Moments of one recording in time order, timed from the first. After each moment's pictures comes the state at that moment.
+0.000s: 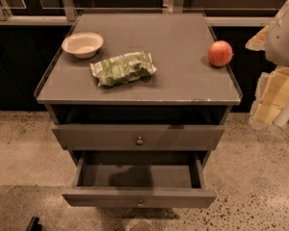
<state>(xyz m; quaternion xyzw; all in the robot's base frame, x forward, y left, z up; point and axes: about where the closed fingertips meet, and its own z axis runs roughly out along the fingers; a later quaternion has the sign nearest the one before) 0.438 -0.217 0.976 -0.60 0.78 -0.03 0.16</state>
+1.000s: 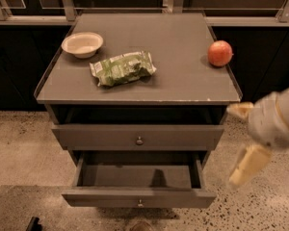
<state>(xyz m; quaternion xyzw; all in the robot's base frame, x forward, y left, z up) 0.403 -0.203 0.839 -0.58 0.78 0.09 0.23</state>
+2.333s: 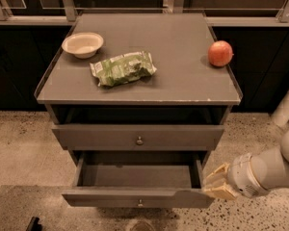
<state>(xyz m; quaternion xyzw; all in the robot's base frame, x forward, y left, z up) 0.378 -0.195 0.672 -0.49 0.81 0.20 0.23</state>
